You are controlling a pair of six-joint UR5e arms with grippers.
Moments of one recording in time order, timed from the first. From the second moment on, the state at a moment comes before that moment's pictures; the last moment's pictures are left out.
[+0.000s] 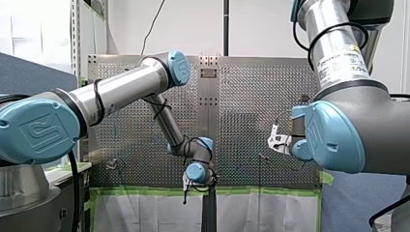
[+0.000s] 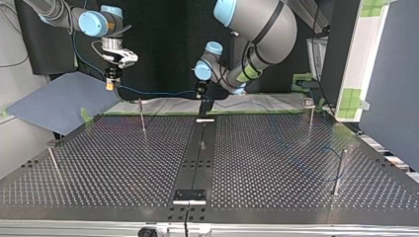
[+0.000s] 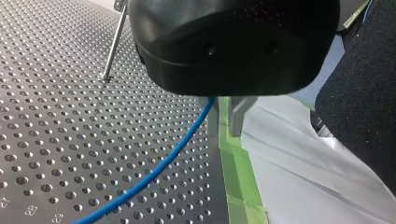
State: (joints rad) left arm -0.59 -2.68 -1.38 -2.61 -1.77 -1.79; right arm 1.77 -0.99 2.08 -1.03 1.54 1.78
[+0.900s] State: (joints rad) left arm -0.58 -2.68 -1.38 -2.61 -1.73 -1.79; right arm 1.77 -0.99 2.08 -1.03 1.54 1.78
